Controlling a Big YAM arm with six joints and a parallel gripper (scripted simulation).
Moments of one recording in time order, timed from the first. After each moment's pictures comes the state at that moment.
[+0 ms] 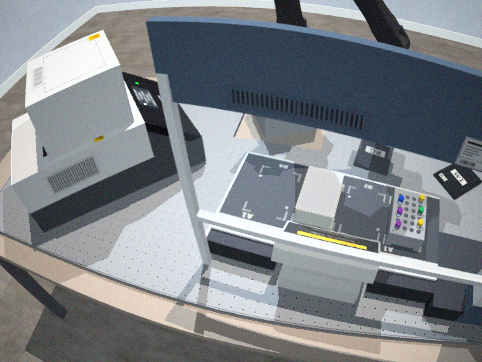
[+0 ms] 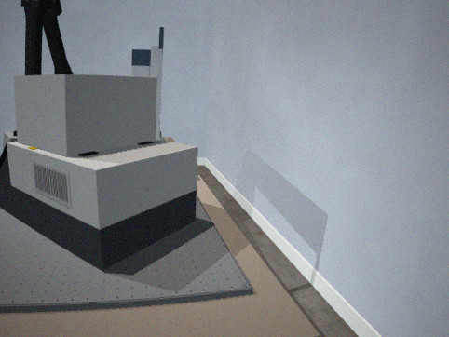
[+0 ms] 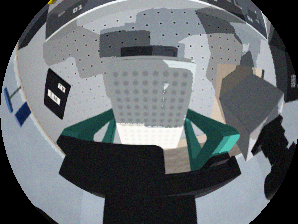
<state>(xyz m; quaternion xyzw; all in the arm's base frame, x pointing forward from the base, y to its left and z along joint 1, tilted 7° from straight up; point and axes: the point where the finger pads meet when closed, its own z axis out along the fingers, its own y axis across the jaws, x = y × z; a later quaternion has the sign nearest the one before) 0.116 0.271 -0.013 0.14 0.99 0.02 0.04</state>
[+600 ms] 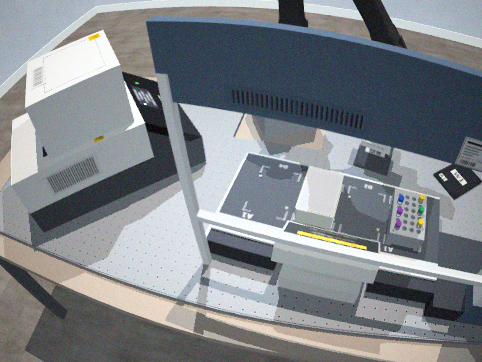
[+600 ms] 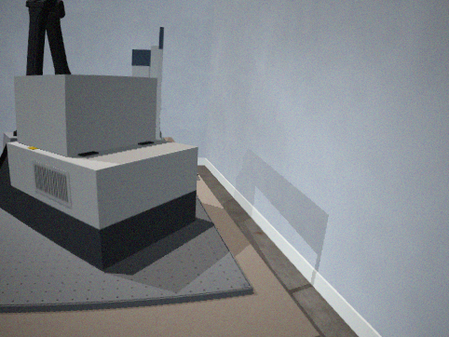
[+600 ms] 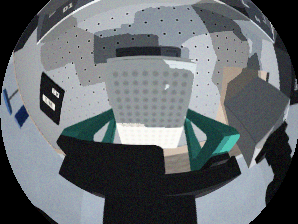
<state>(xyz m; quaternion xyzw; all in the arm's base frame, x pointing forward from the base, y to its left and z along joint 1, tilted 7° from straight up) 0.118 0.271 -0.040 0.14 0.99 0.02 0.04</state>
